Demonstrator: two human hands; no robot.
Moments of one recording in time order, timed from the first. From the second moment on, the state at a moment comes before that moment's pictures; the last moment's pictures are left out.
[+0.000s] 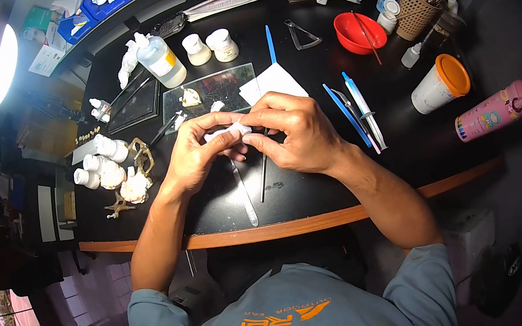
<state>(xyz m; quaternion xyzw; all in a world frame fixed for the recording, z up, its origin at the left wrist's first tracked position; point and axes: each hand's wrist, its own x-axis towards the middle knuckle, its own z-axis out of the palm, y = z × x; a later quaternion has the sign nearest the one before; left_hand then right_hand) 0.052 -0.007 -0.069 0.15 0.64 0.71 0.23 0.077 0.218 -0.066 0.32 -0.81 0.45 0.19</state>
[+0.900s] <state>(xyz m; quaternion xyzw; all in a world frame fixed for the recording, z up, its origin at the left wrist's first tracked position) 0.057 -0.001 -0.071 0.20 0.73 0.63 0.15 0.074 0.219 -0.069 0.31 -0.82 0.45 0.17</state>
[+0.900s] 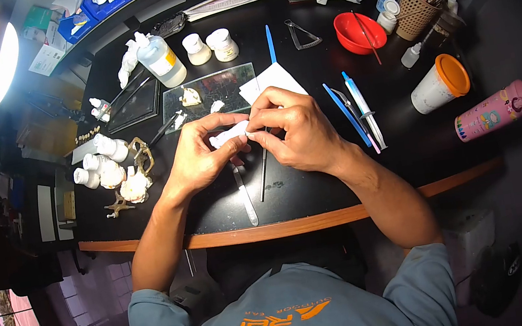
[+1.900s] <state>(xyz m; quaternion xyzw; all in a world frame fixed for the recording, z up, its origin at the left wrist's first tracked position) 0.056 -0.003 -0.069 0.21 0.78 0.57 0.12 0.071 0.220 -0.069 0.35 -0.80 0.43 0.21</state>
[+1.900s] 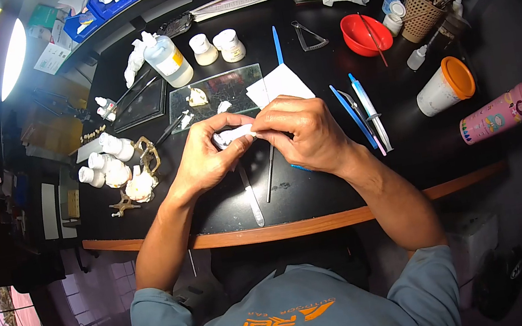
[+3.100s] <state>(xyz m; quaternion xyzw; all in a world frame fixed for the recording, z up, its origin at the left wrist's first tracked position) 0.059 -0.001 -0.069 0.20 0.72 0.65 0.12 0.076 0.216 -0.067 0.33 -0.79 0.46 0.22</state>
